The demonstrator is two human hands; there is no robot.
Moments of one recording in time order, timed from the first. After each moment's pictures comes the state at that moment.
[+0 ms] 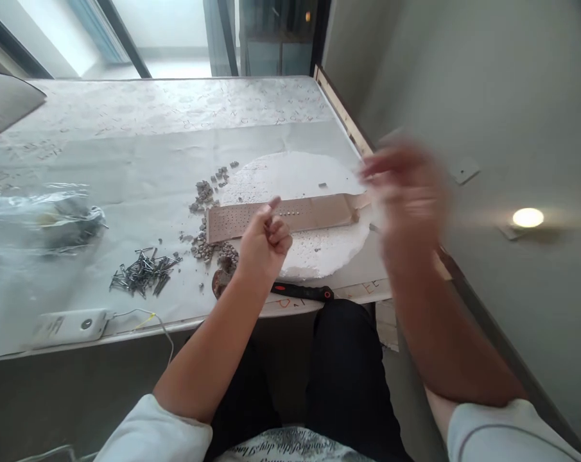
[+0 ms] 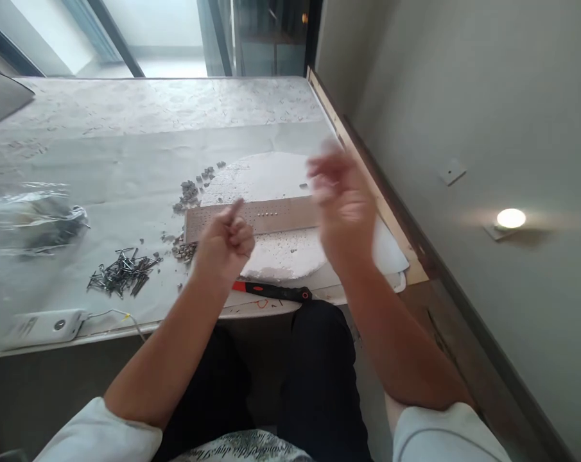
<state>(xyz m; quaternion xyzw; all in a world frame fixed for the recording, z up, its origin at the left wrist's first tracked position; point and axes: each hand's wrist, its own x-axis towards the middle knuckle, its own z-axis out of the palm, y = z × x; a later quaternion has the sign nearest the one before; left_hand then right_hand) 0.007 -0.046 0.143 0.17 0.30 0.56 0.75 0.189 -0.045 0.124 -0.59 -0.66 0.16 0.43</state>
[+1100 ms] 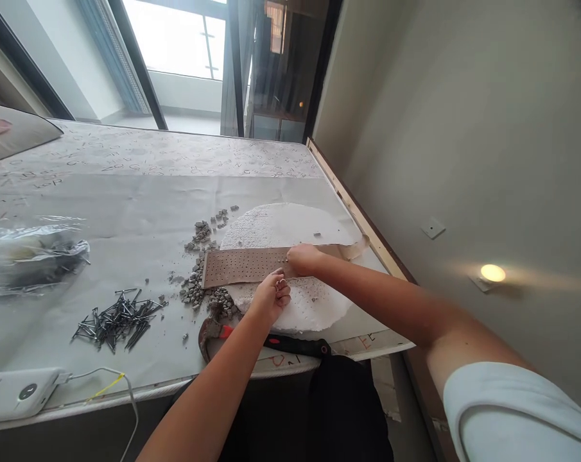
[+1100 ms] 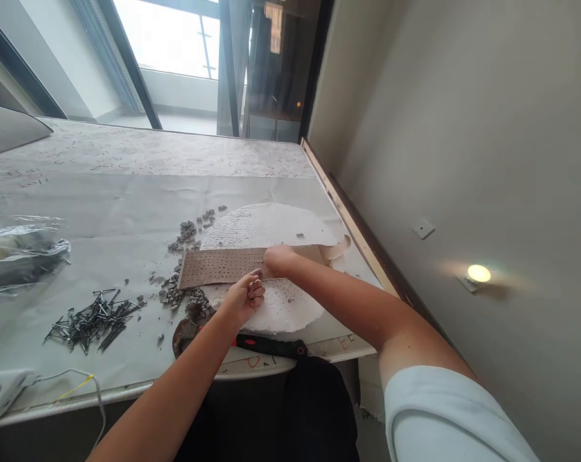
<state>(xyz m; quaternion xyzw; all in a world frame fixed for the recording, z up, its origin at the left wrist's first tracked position) -0.002 0.000 0.044 0.12 0.35 0.45 0.81 0.112 0.071 0.092 -0.48 -0.84 0.03 -0.25</state>
